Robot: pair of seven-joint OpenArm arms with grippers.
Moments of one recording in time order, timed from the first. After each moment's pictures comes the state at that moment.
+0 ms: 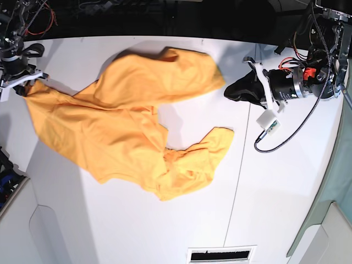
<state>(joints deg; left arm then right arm) 11.6 -26.2 -0.5 94.3 -51.1 -38.1 53.4 -19.2 11.5 29.1 87.0 15.2 15.9 -26.7</state>
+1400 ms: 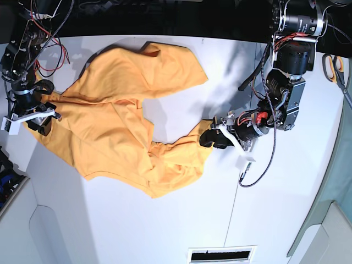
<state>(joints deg) -15.3 -9.5 0.7 49.5 -27.5 -34.9 30.4 -2.6 6.7 28.9 76.6 18.3 19.4 -25.6</state>
